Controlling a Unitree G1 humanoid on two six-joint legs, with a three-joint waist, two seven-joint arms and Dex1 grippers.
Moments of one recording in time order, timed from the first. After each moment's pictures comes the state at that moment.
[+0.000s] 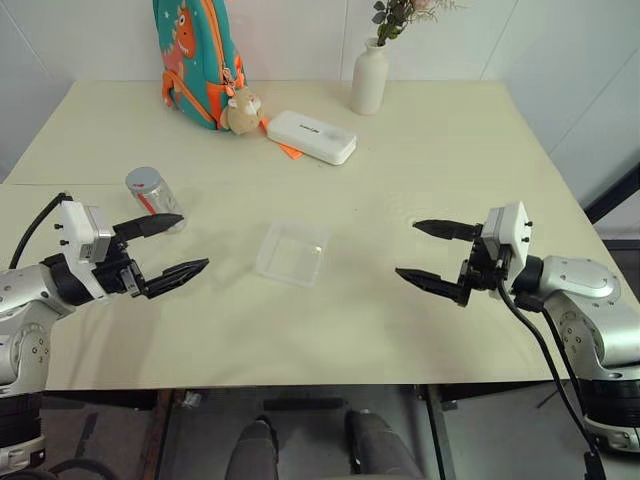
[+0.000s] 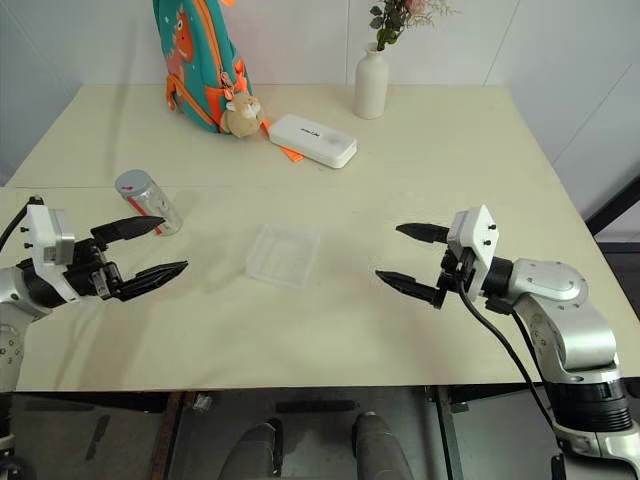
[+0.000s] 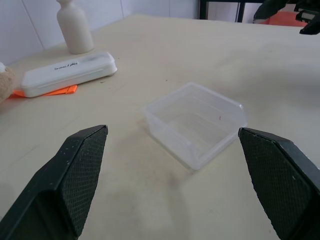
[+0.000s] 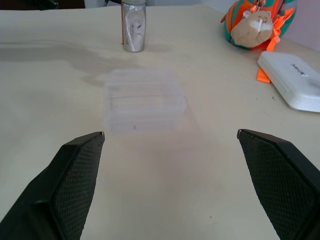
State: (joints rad) left arm -0.20 0.83 0.39 -0.06 -0.60 0.25 -1.04; right arm -0.38 -0.69 -0.11 -0.20 0.52 0.33 1.03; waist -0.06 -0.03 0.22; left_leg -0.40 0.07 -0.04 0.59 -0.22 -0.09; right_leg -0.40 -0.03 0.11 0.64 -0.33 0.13
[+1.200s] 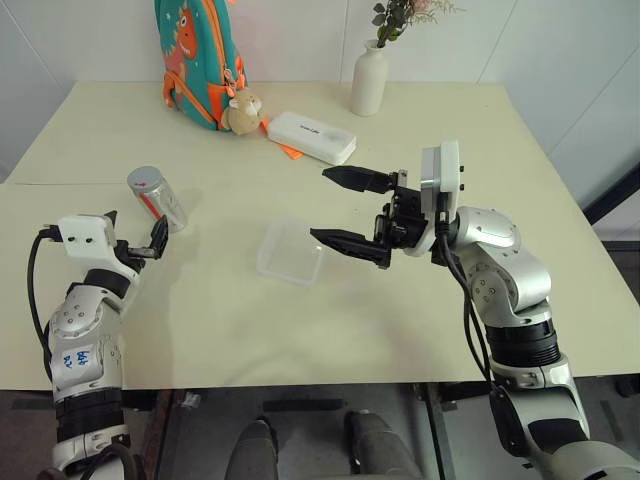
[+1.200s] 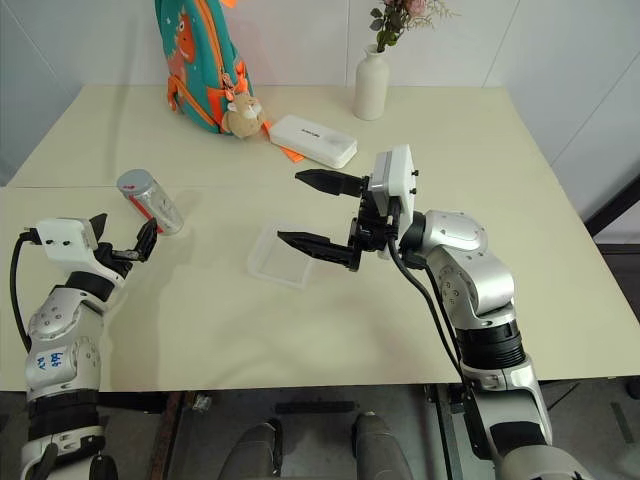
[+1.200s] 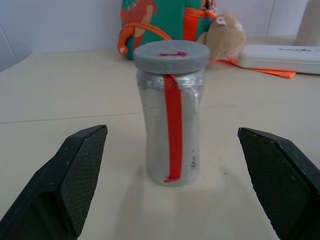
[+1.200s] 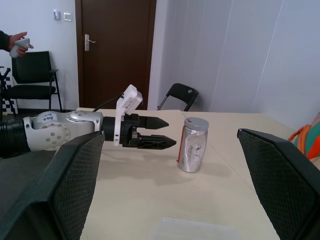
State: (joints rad) left arm -0.33 0.48 0.44 0.18 -0.28 0.09 -0.27; right arm -0.70 -0.35 0.06 -0.13 0.56 0.33 1.03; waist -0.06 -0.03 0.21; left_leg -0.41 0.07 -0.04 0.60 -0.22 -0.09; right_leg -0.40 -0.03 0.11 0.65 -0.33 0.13
